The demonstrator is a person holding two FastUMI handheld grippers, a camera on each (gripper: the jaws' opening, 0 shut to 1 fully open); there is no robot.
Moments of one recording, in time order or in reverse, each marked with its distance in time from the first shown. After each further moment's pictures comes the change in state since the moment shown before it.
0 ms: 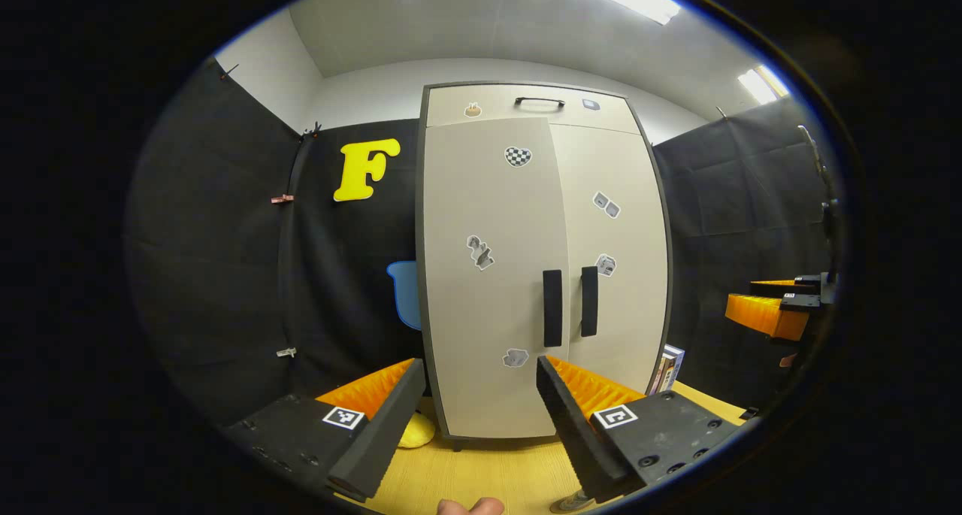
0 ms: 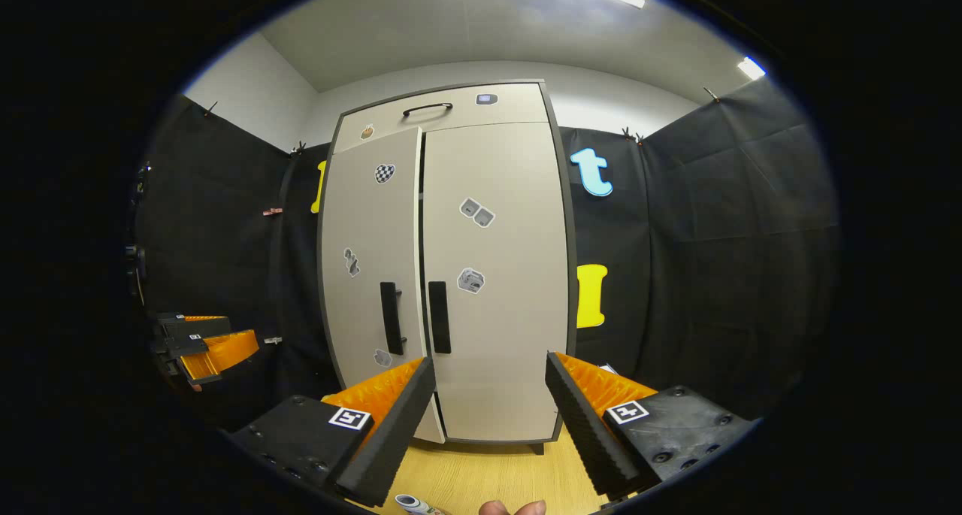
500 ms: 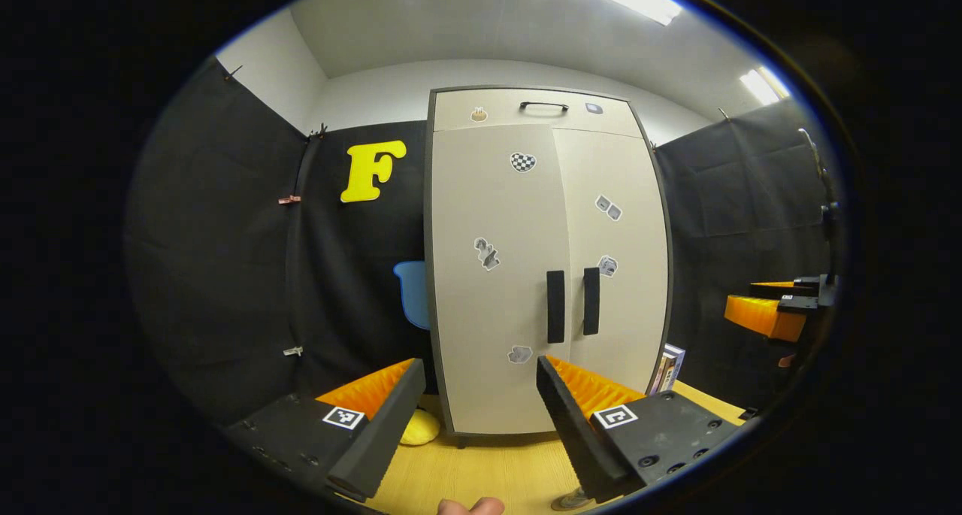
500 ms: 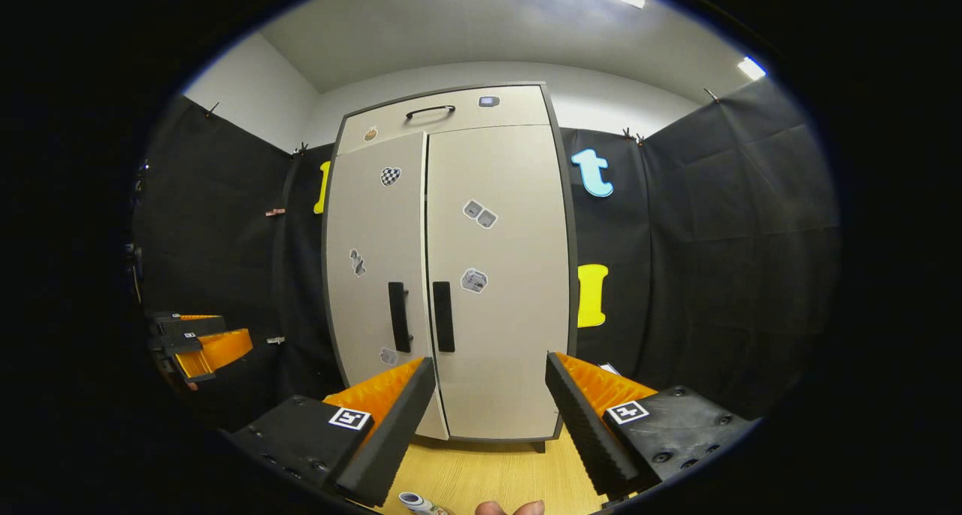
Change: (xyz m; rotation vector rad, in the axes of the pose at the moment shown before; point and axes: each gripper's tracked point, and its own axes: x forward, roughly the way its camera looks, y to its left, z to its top) left arm -0.015 0.005 0.003 0.001 0.004 0.009; right arm -0.008 0.003 0.001 0.000 0.003 0.002
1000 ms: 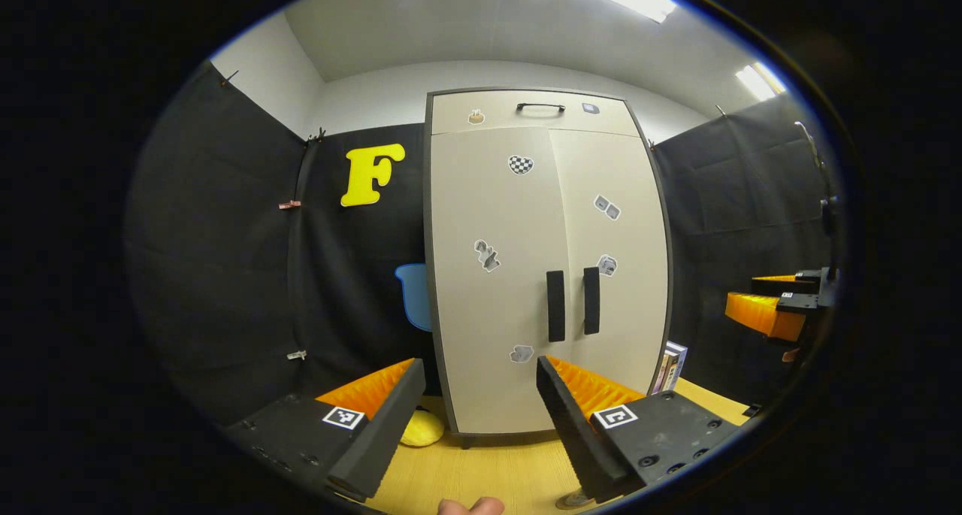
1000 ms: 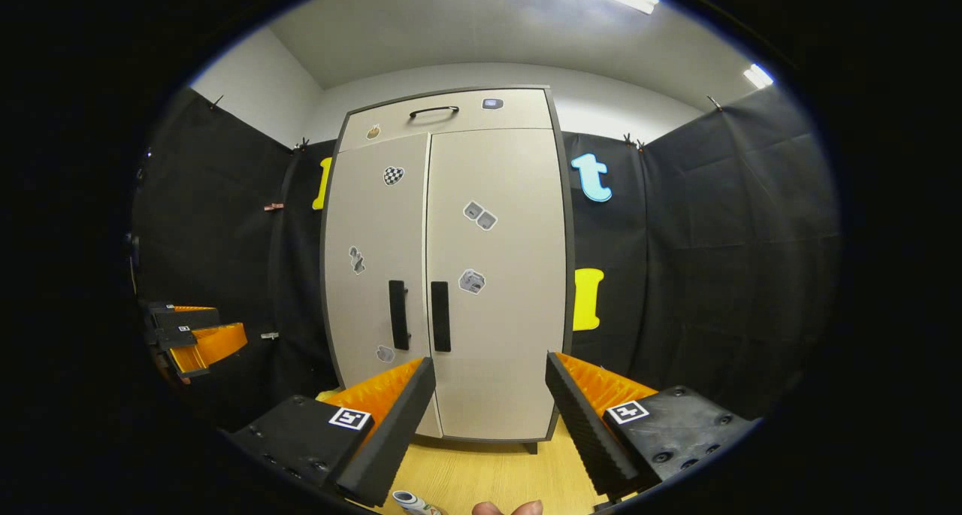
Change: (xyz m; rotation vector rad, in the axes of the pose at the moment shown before) left arm -0.003 0.002 0.002 0.023 0.002 0.003; right arm -0.003 0.001 0.004 -0.041 -0.013 -0.015
